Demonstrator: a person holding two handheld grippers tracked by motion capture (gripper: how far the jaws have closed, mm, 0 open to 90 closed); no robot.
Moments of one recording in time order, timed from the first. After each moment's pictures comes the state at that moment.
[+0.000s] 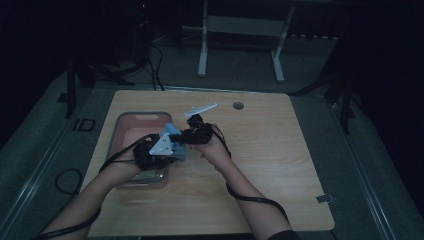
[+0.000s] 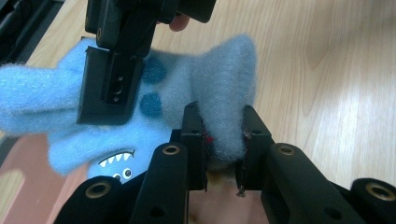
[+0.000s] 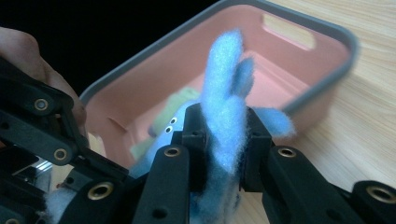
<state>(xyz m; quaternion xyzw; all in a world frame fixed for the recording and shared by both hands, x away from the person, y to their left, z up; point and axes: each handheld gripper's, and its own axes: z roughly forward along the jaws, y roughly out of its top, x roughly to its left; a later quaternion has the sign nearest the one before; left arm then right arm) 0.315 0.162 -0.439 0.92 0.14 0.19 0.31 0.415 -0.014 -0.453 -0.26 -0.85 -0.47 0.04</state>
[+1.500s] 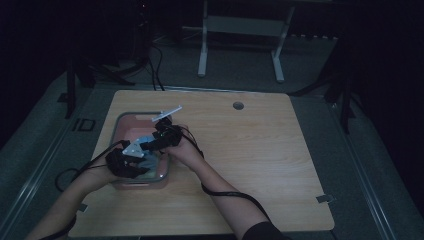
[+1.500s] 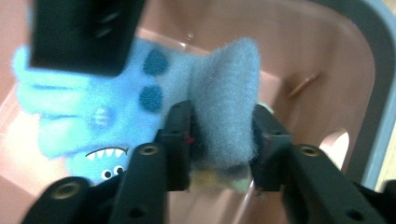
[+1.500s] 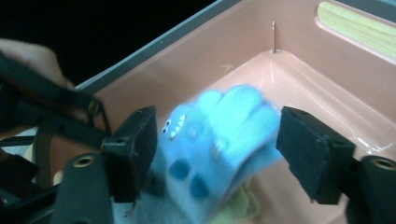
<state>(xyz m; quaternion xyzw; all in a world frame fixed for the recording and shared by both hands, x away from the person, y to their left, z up) 0.321 0.236 -0.487 0.92 0.25 0.13 0.26 0.419 0.071 -0.481 -0.24 -0.87 -0.43 0.04</state>
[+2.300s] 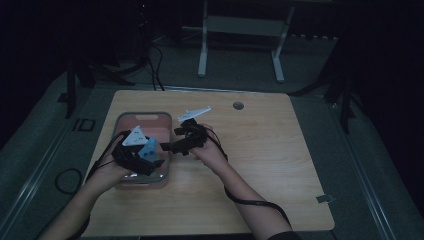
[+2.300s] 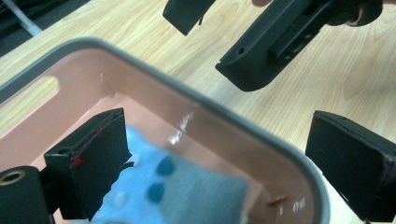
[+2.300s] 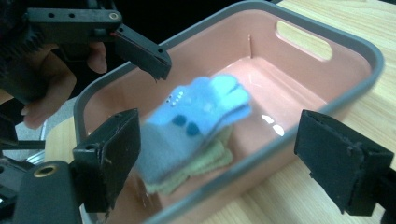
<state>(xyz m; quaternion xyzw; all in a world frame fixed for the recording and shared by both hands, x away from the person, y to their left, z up) 0.314 0.204 -0.450 0.86 0.30 0.17 0.38 0.403 -0.002 -0.456 -0.23 -0.85 -0.47 0.02</state>
